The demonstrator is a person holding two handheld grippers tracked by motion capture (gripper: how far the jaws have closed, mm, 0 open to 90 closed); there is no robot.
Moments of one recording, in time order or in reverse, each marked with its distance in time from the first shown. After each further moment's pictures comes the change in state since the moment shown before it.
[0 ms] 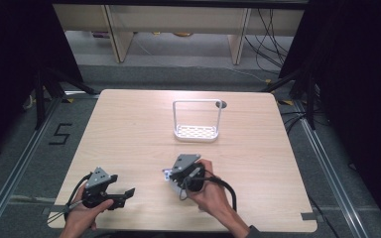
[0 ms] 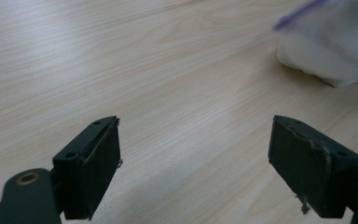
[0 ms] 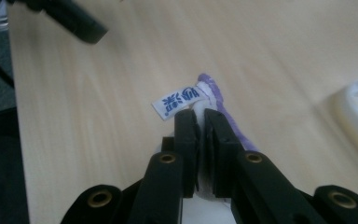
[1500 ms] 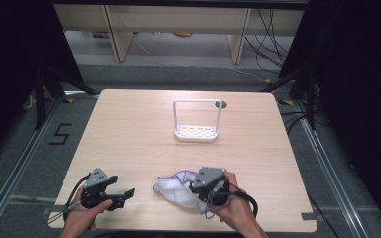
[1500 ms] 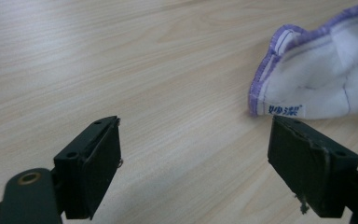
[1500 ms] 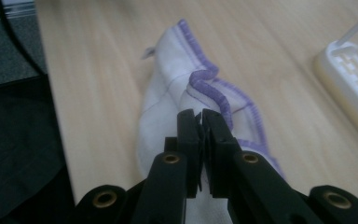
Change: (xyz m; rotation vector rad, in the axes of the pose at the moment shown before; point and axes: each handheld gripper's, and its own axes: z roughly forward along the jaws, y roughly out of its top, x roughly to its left) left arm -0.002 -0.001 -0.001 0.000 -0.009 -0.011; right arm 0.006 -0.045 -0.056 -0.002 -0.045 -0.015
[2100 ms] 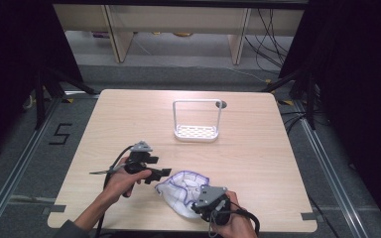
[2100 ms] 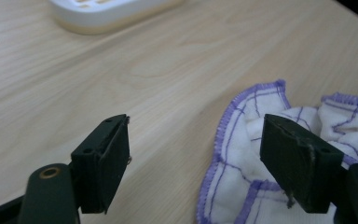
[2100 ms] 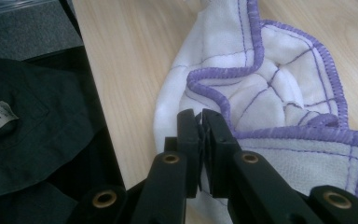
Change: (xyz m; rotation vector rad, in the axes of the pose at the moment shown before) left arm -0.034 0.087 0.105 0.145 -0.246 0.083; right arm 0.026 -0.038 0.015 0.047 0.090 0.044
